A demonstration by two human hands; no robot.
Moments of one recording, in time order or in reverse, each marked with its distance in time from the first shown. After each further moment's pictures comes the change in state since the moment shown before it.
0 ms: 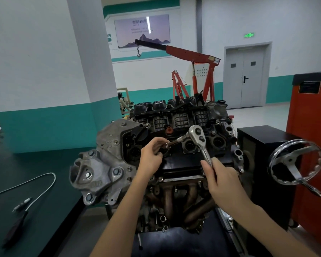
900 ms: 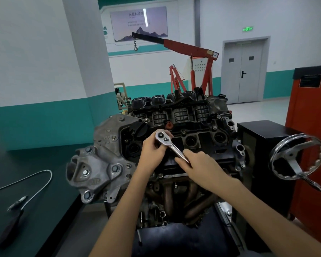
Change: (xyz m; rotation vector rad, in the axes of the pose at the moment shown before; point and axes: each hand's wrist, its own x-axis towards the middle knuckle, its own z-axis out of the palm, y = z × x) left_hand 0.001 0.008 0.001 -0.035 0.003 0.194; right_hand 0.043 0.000 0.039 -0.425 -0.375 0.014
